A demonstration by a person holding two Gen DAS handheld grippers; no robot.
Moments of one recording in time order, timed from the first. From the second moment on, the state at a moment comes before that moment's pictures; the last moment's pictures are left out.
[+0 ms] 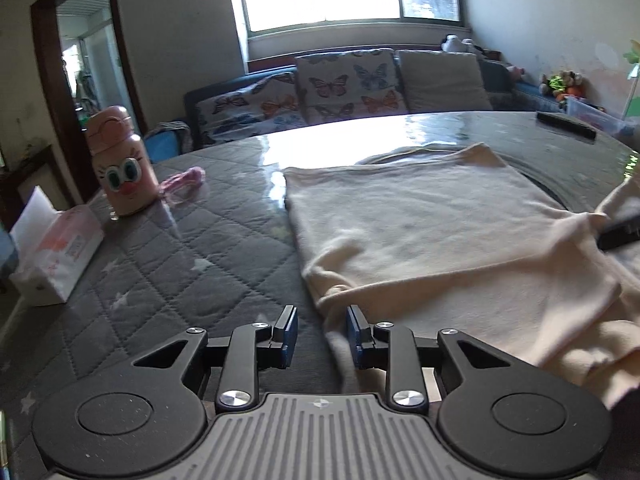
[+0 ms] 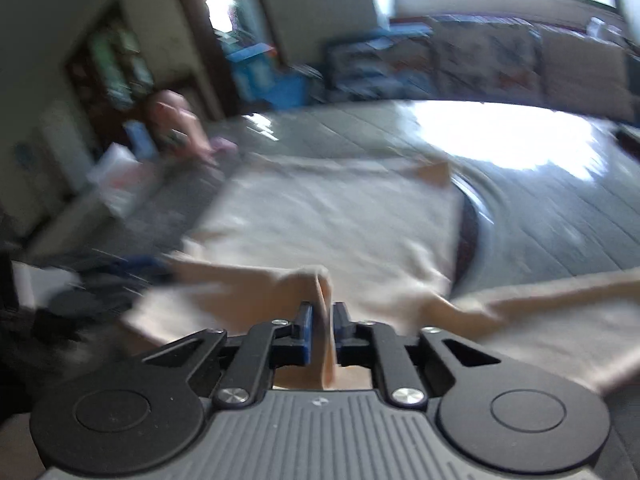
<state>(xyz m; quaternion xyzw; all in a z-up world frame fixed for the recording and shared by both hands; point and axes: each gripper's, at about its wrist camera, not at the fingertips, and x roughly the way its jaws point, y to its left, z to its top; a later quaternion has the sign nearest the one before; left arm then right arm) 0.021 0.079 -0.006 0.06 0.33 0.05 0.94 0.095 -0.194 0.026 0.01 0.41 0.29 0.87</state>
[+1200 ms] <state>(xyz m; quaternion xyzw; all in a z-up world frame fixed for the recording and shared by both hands) 0.000 0.019 0.002 0.10 0.31 -0.07 0.94 0.059 -0.170 0.011 -0.13 0.35 0.34 0.86</state>
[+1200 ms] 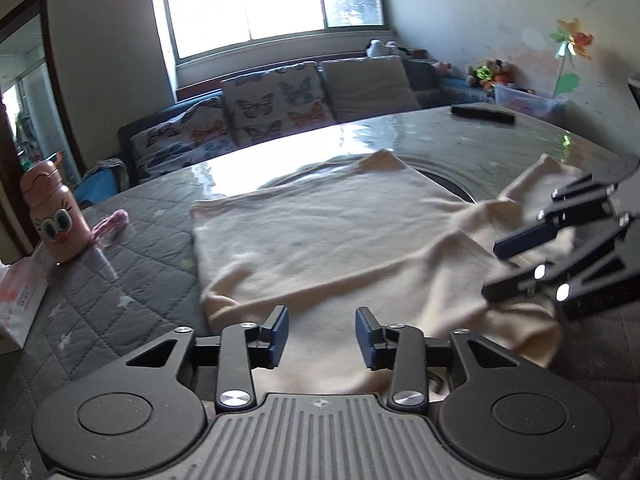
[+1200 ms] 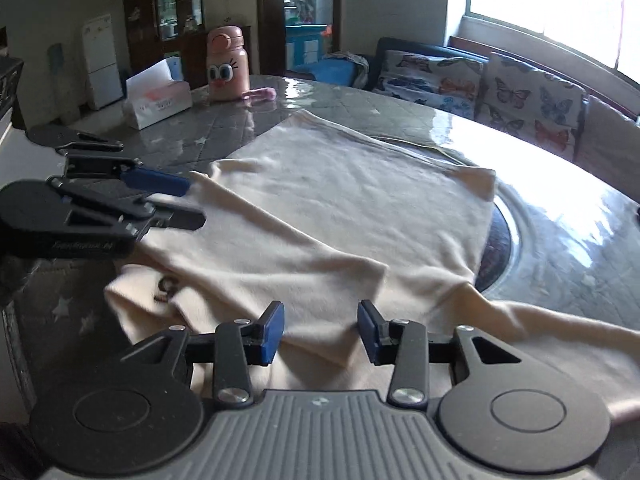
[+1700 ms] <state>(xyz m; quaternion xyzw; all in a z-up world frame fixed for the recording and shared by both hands) -0.004 0.018 0.009 0.10 0.30 -0.05 0.95 0.086 -0.303 0.021 0.01 0.35 0.14 0.93</state>
